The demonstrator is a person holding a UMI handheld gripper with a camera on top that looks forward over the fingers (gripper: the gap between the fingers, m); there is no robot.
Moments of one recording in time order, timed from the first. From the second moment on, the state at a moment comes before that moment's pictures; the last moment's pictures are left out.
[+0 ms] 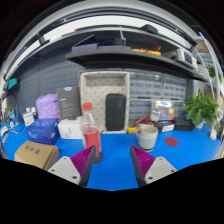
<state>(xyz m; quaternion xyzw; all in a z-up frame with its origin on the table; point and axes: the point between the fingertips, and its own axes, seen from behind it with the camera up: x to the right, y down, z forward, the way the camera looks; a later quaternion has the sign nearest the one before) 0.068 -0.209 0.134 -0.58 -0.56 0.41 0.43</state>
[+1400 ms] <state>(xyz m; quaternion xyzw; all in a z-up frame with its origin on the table) -0.079 -0.279 0.084 -0.54 -0.56 0.49 0.40</state>
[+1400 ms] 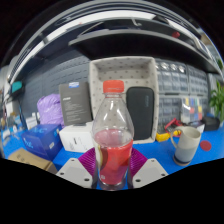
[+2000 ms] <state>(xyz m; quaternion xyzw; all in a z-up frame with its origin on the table) -0.097 -0.201 0.127 -0.78 -0.17 0.60 -0.06</state>
